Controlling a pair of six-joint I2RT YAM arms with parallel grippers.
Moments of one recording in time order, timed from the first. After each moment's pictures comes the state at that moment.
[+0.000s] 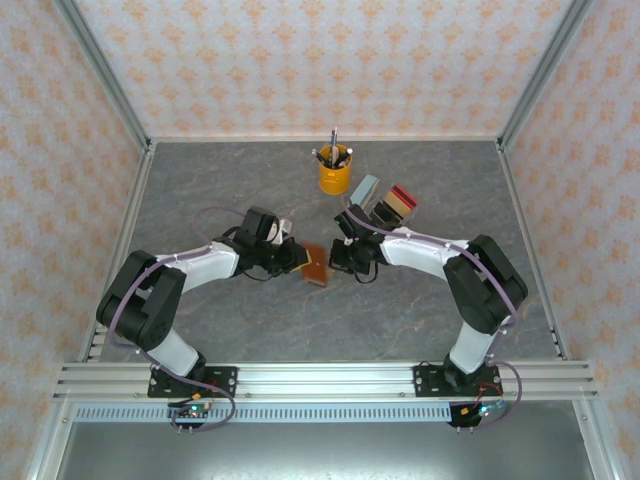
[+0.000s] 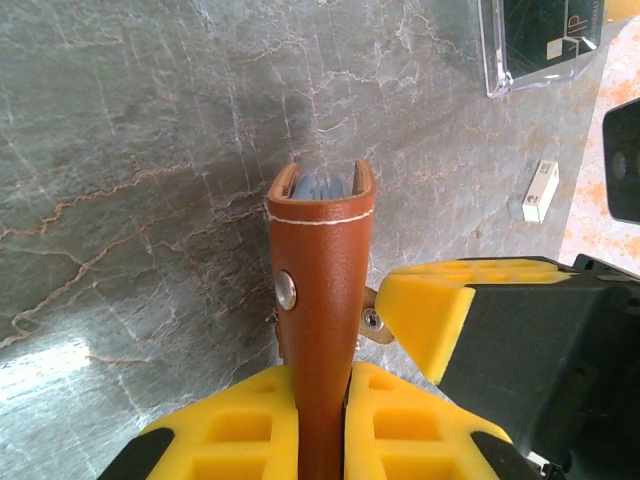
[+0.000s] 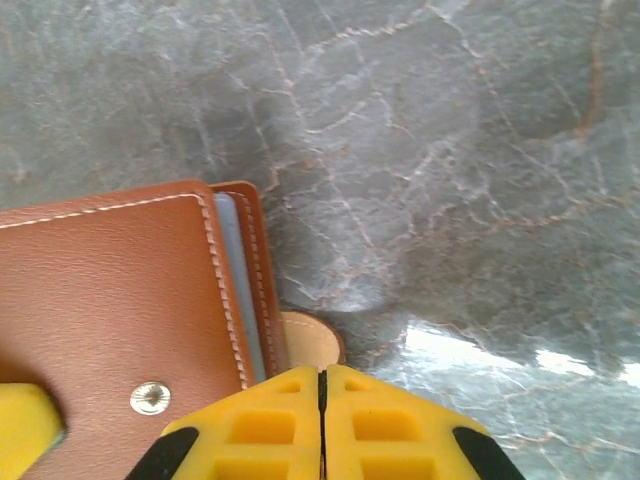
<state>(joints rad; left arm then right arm) -0.41 1.59 0.77 -0.07 0.58 -0.86 0.68 1.74 1.05 -0.43 -0.22 0.85</state>
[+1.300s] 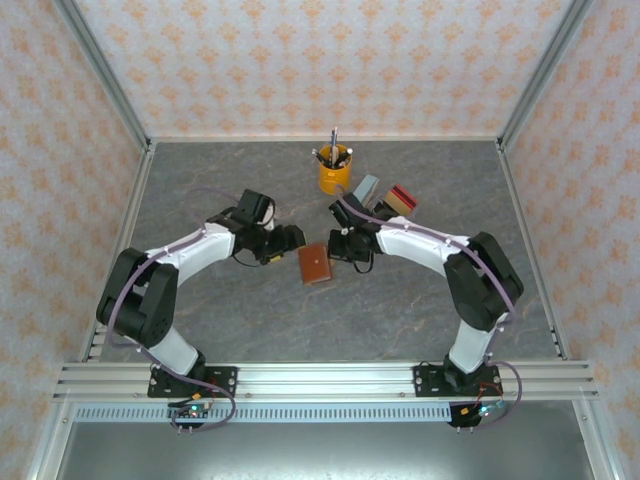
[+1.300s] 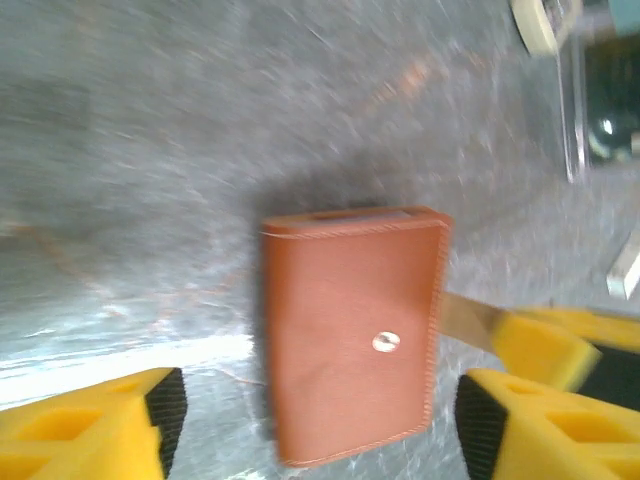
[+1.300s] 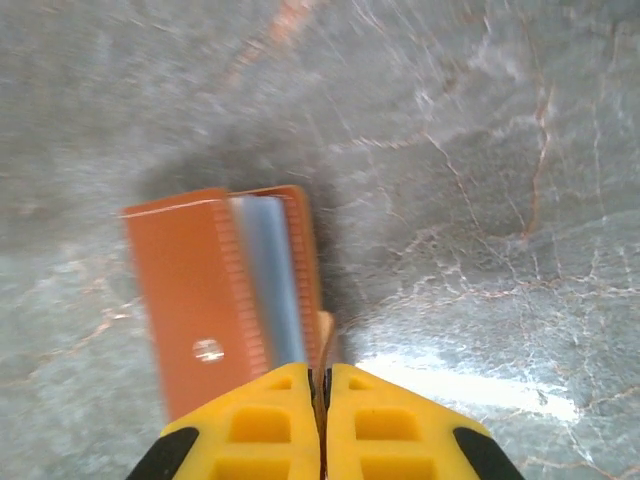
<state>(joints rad) -0.33 1.59 0.97 -0.43 0.39 -0.75 0.68 1.75 1.21 -0.57 -0.11 0.72</state>
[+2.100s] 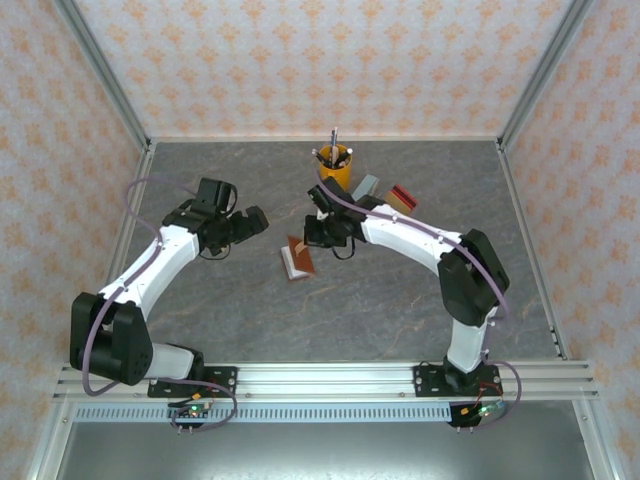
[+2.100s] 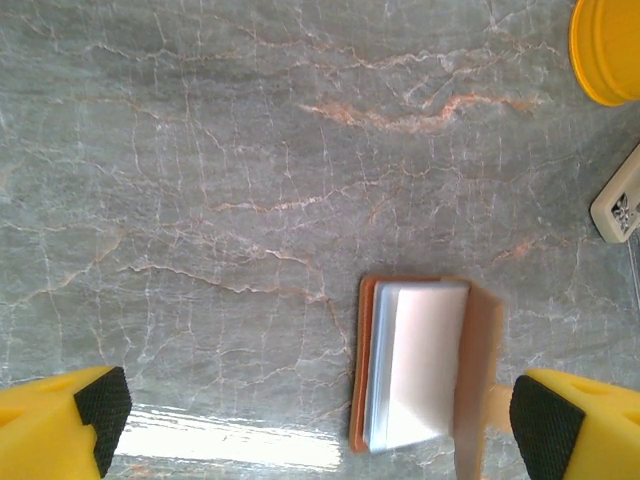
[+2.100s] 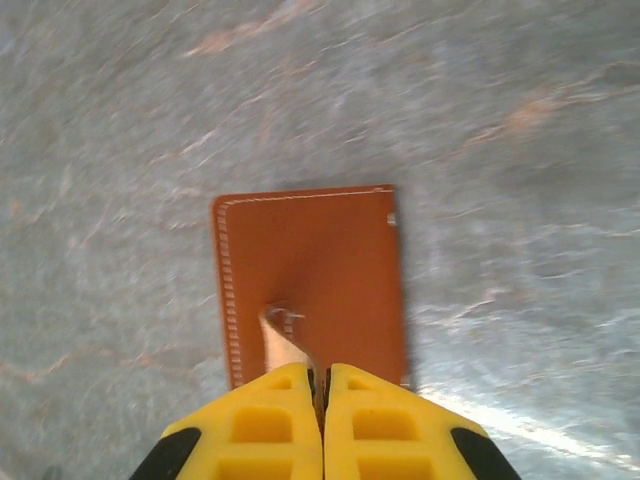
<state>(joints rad) -0.18 1.37 1.00 -0.66 0.13 -0.69 0.72 1.83 1.41 -0.60 -0.16 0.72</state>
